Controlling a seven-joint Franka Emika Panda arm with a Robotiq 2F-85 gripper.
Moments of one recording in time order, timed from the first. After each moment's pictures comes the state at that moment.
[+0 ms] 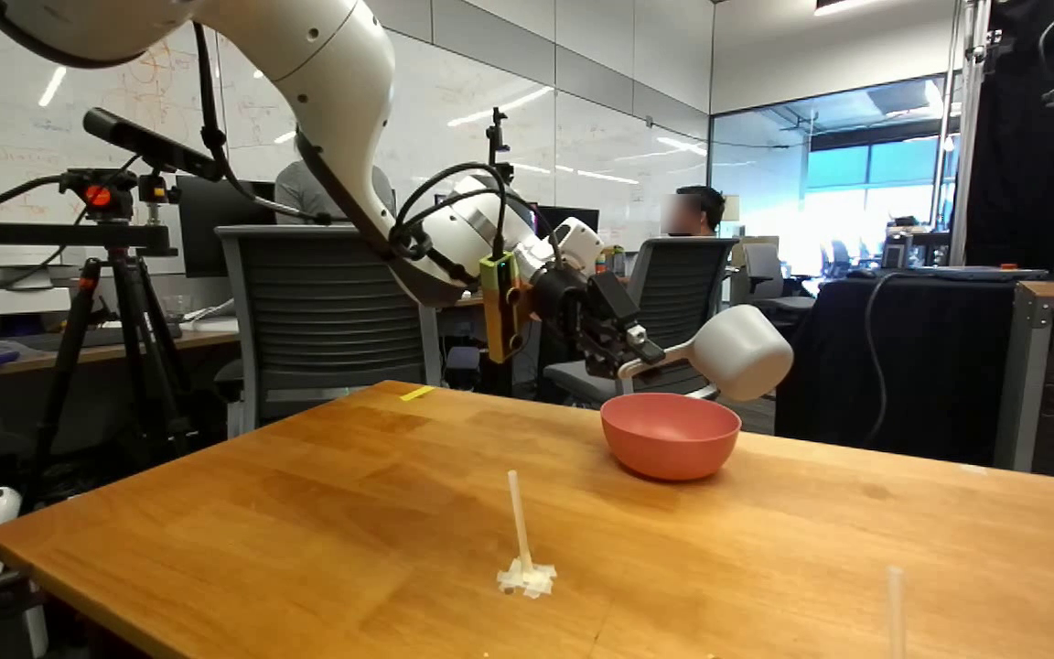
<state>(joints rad) 0.29 1.00 -0.14 -1.20 -0.96 1.53 0.98</state>
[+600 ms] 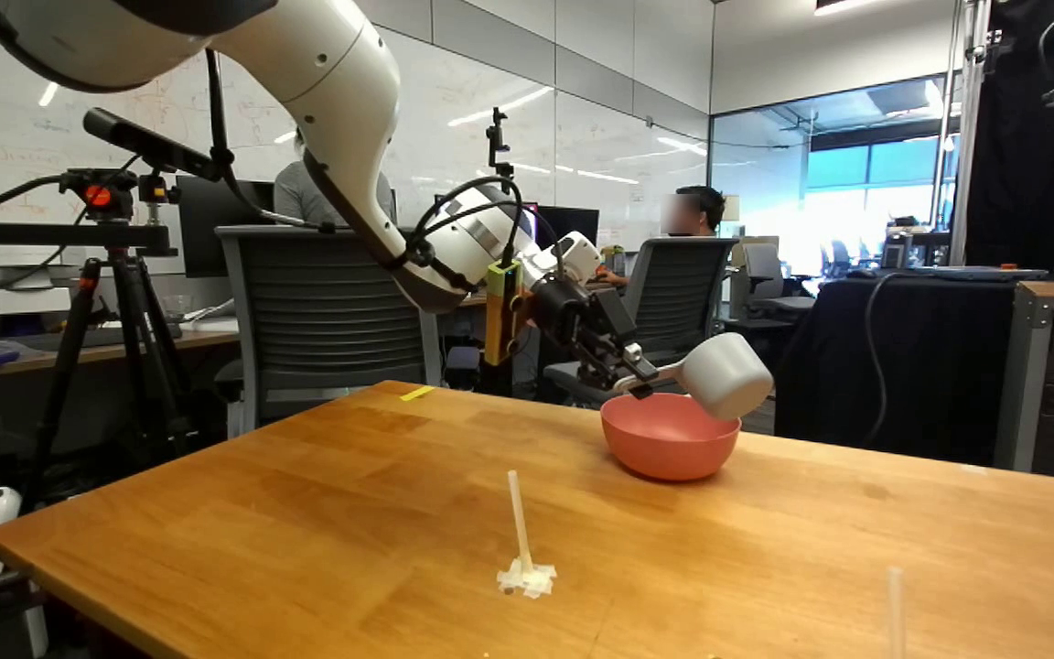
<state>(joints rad) 0.27 1.06 -0.10 -1.11 -0.95 1.57 0.88</state>
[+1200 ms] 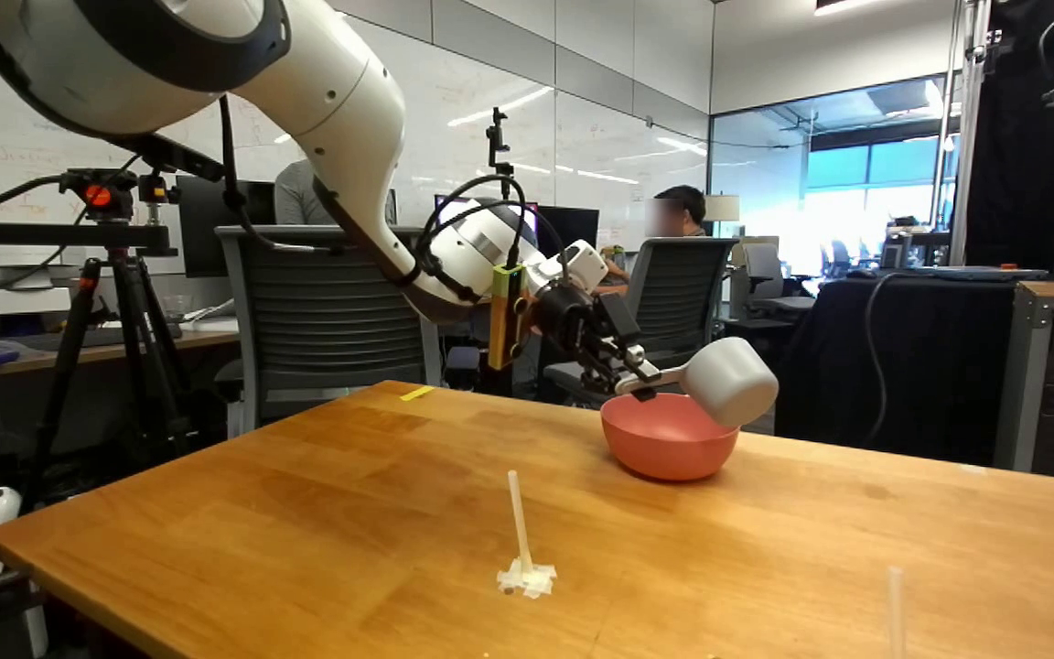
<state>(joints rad) 0.28 1.16 -0.11 -0.96 -0.95 1.46 0.80</state>
